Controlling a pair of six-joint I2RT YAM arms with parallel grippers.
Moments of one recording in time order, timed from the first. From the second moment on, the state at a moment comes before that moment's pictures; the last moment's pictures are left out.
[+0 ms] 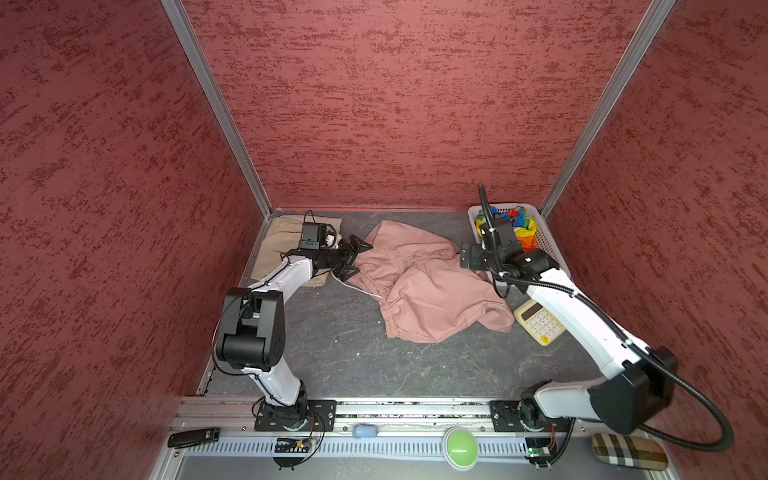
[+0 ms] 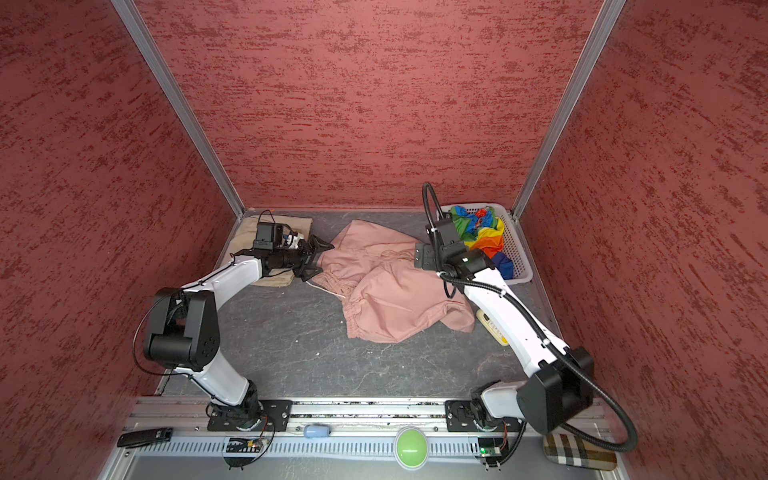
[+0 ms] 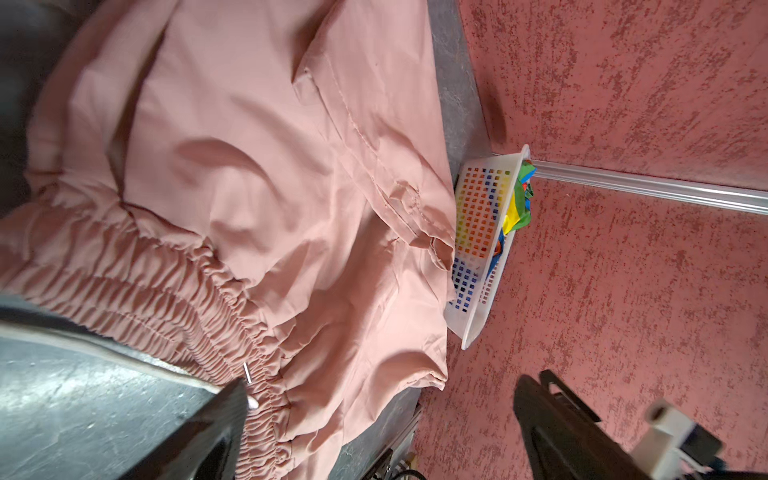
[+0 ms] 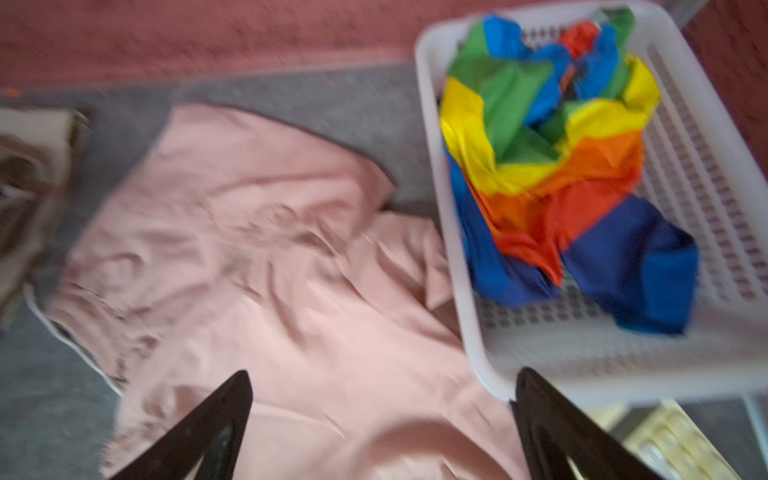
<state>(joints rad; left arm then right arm) -0.09 1.68 1.12 -0.27 0.74 -0.96 0.43 1.45 1.35 -0.67 0.21 0.39</state>
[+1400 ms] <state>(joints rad) -0.16 1.93 1.56 -0.75 0.27 -0.53 0.30 1.58 1.10 -0.53 0.20 0.33</state>
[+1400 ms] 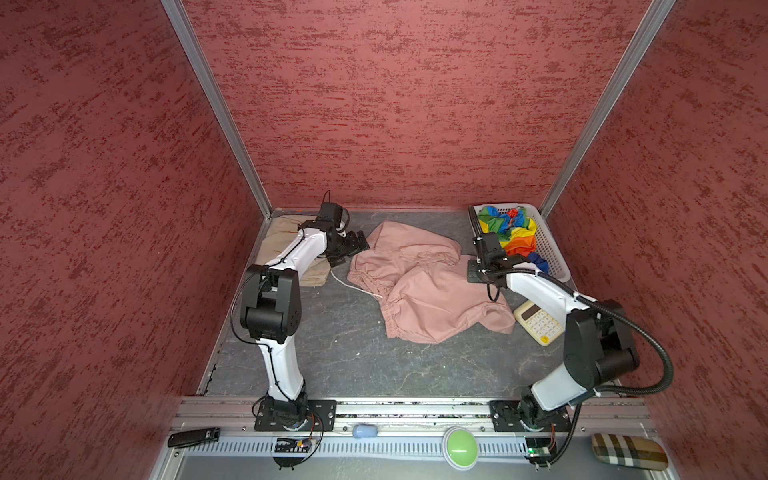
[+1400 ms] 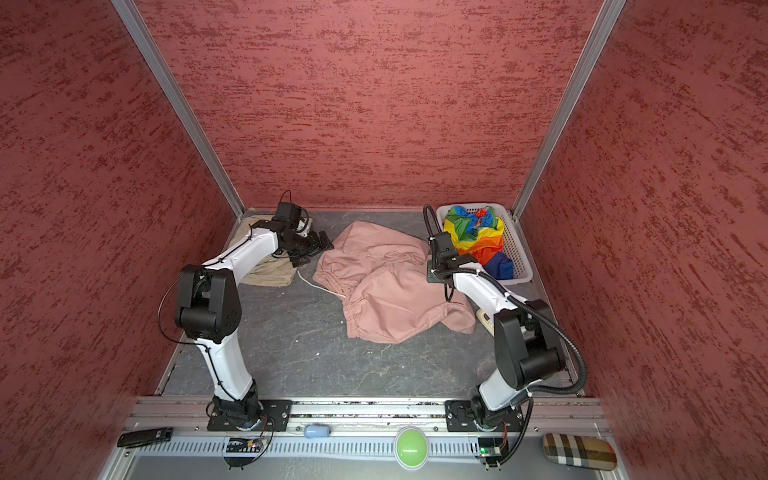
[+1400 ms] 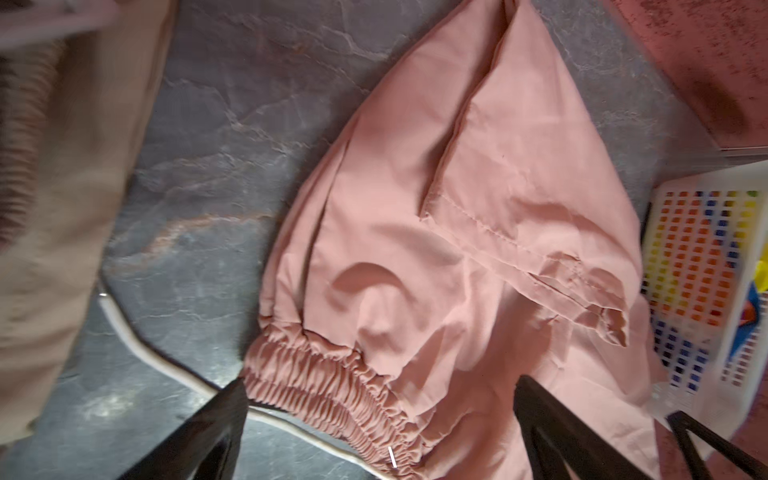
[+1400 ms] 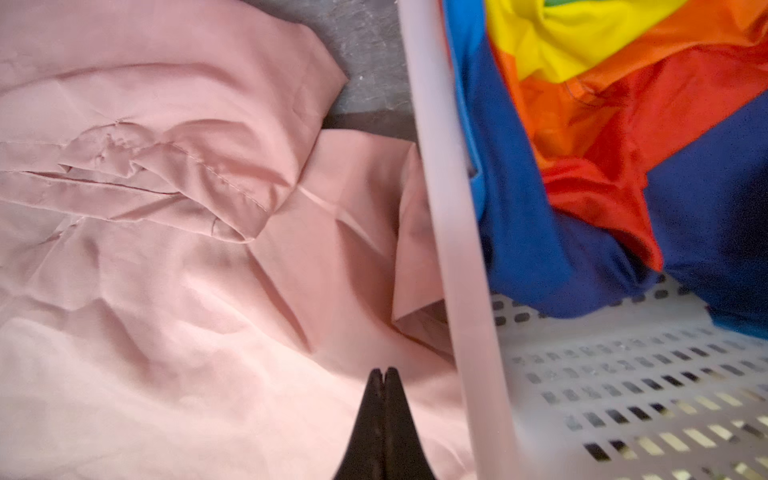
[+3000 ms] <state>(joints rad) -0.21 2.15 1.61 -0.83 0.23 -0.38 0.69 2.75 2.62 -0.78 0.23 0.17</state>
